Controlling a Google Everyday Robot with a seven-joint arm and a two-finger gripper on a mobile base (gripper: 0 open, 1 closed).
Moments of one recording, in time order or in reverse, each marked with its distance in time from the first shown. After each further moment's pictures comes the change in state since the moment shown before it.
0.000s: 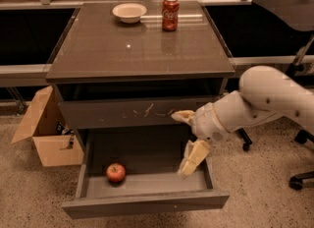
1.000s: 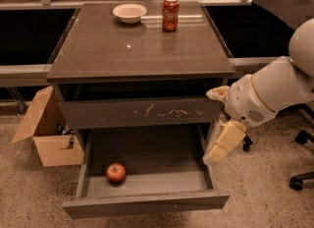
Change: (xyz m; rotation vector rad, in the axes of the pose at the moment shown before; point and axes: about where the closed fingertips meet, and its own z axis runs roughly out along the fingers) arm -0.031 0.018 -0.113 0.202 0.191 0.103
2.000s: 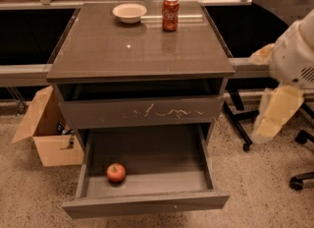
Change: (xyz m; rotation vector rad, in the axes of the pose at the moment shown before) arm 0.005 -0.016 -0.123 0.158 0.318 -0.044
